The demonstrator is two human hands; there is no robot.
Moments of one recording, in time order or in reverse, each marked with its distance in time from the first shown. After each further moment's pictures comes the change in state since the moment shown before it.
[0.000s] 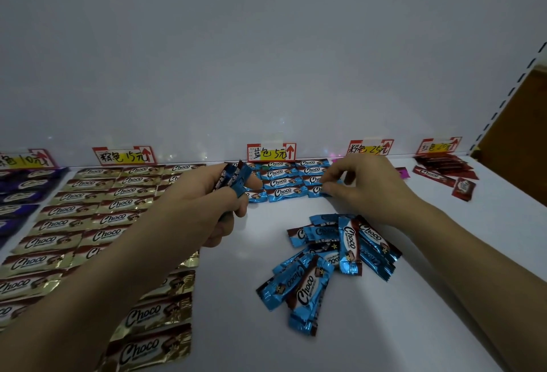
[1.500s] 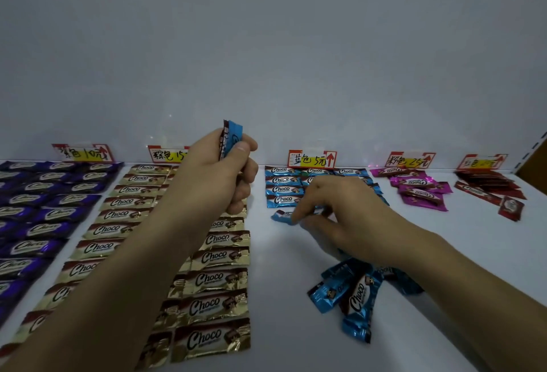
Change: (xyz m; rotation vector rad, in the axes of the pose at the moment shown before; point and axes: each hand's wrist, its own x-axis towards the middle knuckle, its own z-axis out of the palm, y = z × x) left_hand -0.002 0.007 -0.039 -0.099 0.302 0.148; right_hand -0.016 -0.099 0.020 -0.025 -0.239 -0.307
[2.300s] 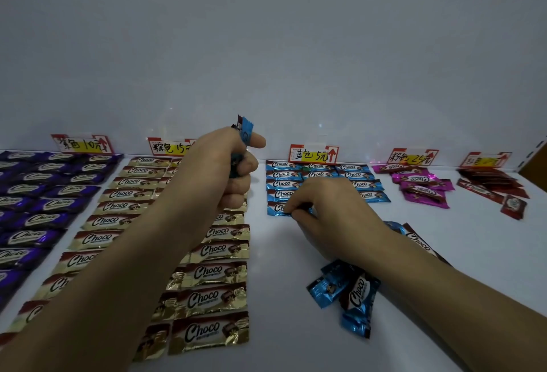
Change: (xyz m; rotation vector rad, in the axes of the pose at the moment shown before) left_hand 0.002 0.014 0.007 -0.137 -0.029 -0.222; right_hand 0.014 -0.012 0.026 -0.074 0.088 0.118
